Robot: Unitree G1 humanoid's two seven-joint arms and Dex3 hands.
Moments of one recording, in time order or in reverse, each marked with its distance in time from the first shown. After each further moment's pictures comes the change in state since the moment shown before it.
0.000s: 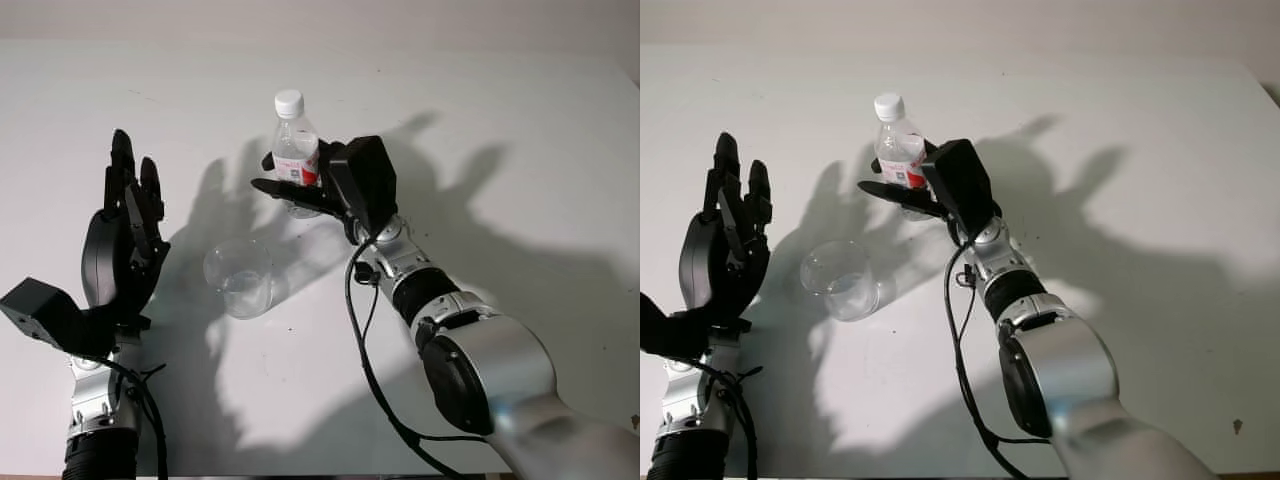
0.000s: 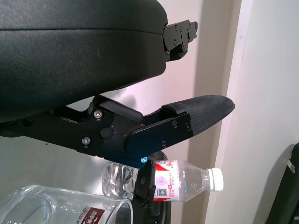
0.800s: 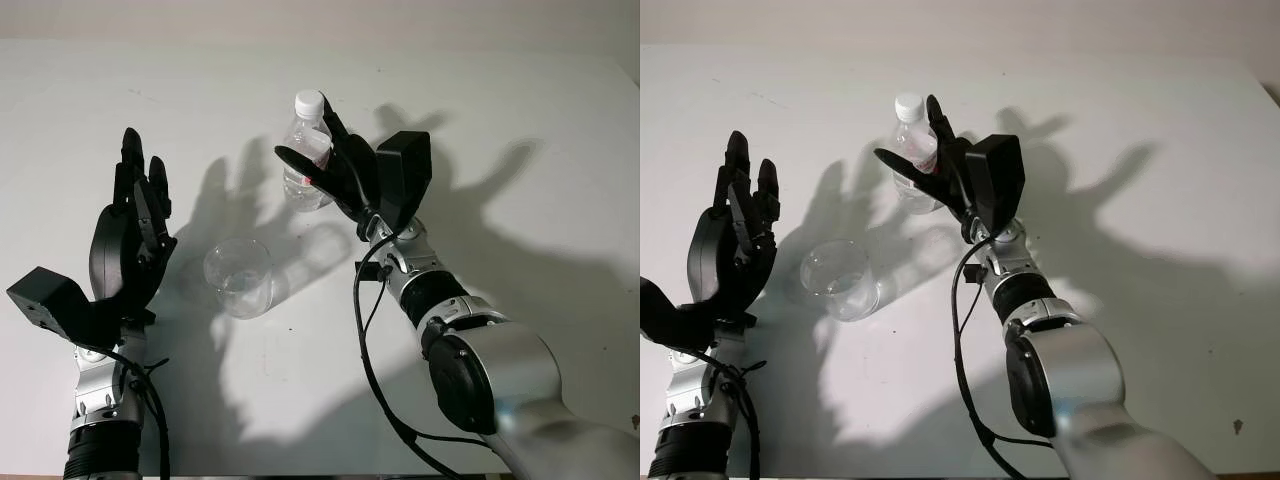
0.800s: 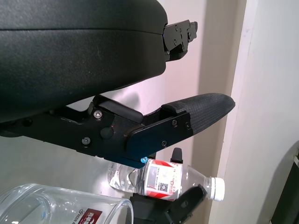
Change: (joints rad) left arm -0.023 0.002 -0.011 0.015 0.014 0.024 0.000; right arm 0.015 -0.009 -0.121 -0.025 0.180 -0.028 0.108
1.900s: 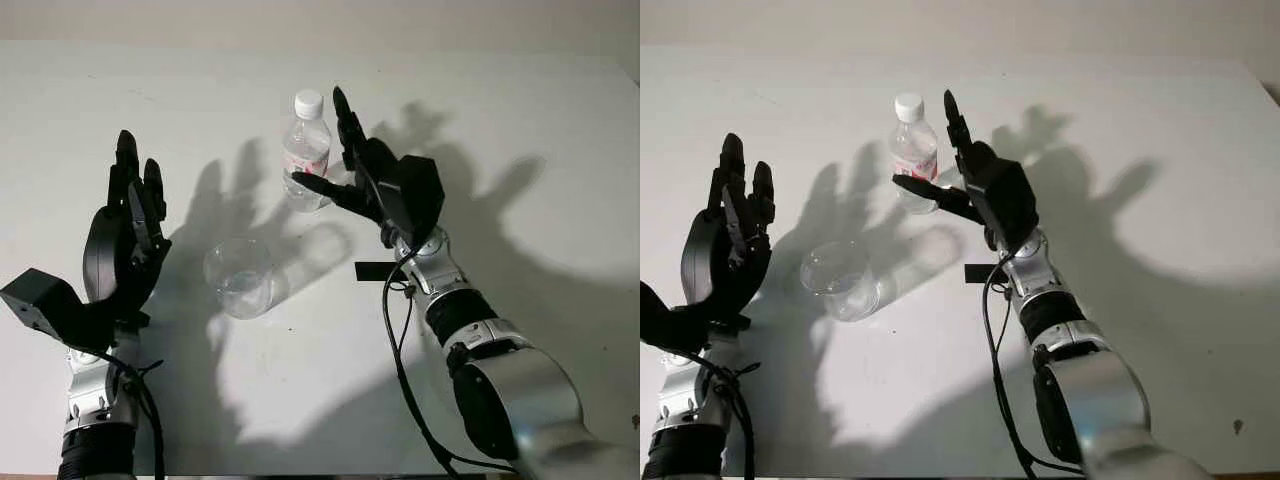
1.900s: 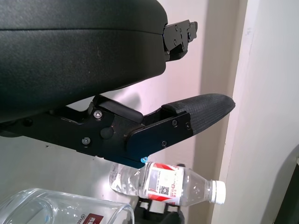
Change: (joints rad) left arm -0.006 0.017 0.008 -0.003 -0.003 0.018 -0.005; right arm 0.152 -0.086 0.160 -0.142 -0.127 -0.060 -0.083
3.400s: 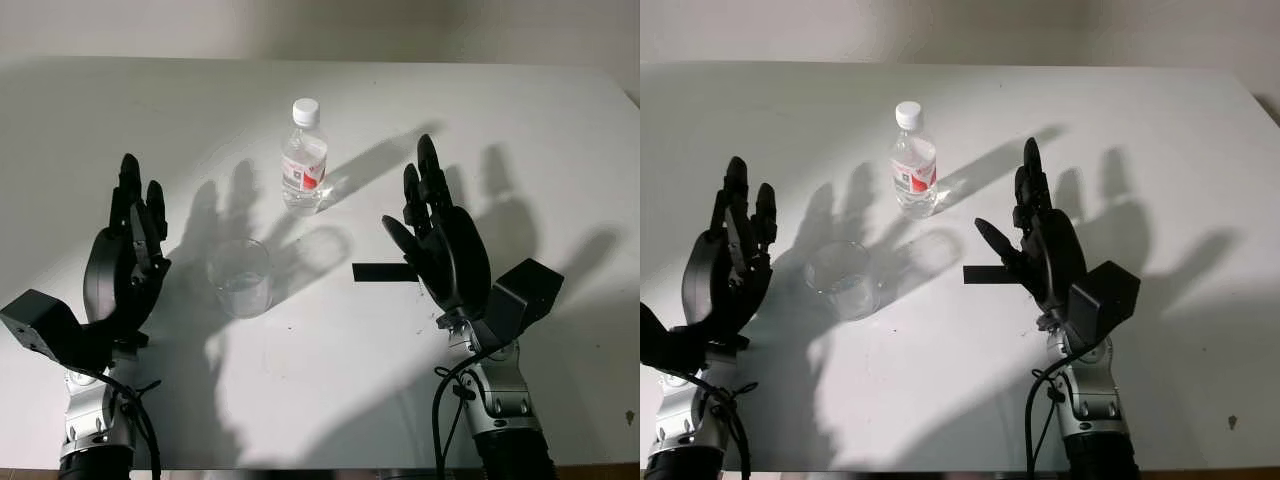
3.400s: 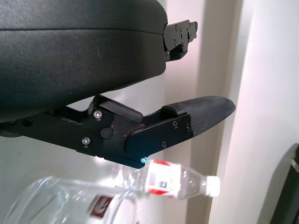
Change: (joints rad) left arm 0.059 0.020 0.035 -0.051 -0.021 0.012 -0.019; right arm 0.682 -0.013 -0.039 -0.962 0.202 0.189 0.092
